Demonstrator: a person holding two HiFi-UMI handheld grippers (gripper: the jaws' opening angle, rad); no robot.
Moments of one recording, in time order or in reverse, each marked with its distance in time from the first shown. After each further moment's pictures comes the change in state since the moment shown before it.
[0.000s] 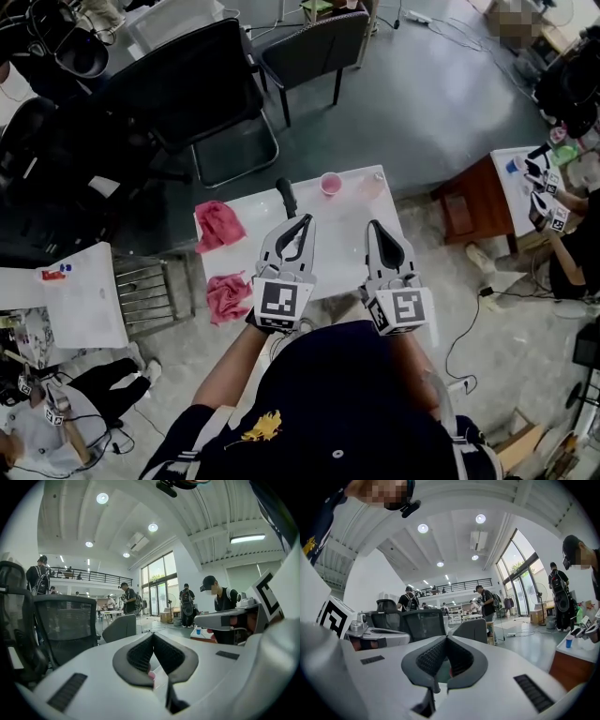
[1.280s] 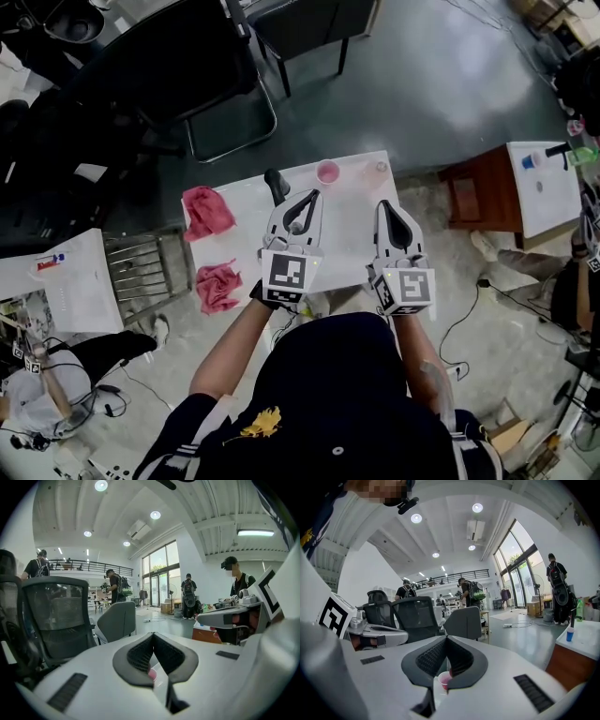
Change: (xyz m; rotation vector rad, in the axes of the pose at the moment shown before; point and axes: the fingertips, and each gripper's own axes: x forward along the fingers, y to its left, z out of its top) left arm 0.099 0.003 -0.052 -0.030 0.121 -0.007; right arm 0.058 -0.080 -0.053 0.036 0.114 -0.032
